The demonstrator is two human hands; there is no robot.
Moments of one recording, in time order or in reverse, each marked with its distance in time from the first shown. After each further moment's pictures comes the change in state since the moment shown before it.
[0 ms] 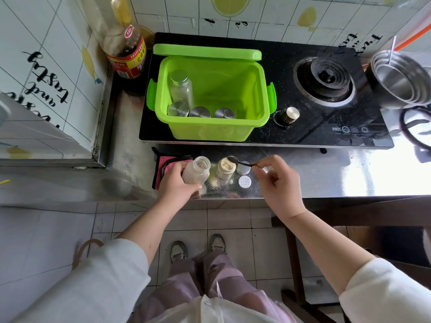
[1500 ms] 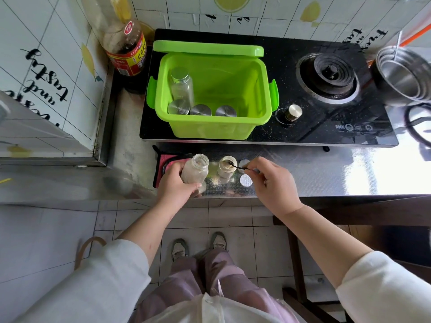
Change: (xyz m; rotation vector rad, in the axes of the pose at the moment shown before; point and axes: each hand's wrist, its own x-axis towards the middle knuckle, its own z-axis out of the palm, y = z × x) left_hand 0.002 -0.005 0.001 0.029 0.046 -0.036; right_hand 0.004 0.005 0.009 -0.201 -0.093 -0.241
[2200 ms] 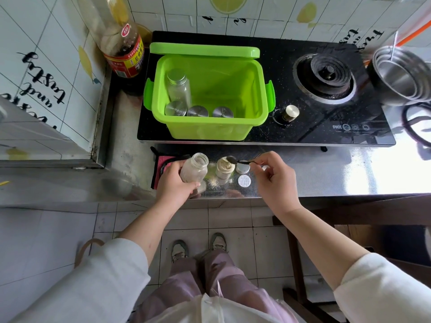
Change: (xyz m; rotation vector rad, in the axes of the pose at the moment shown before) left_hand 0.008 -0.002 0.005 -0.015 -0.004 0.016; right_hand 0.001 0.001 -0.003 0.188 0.081 0.301
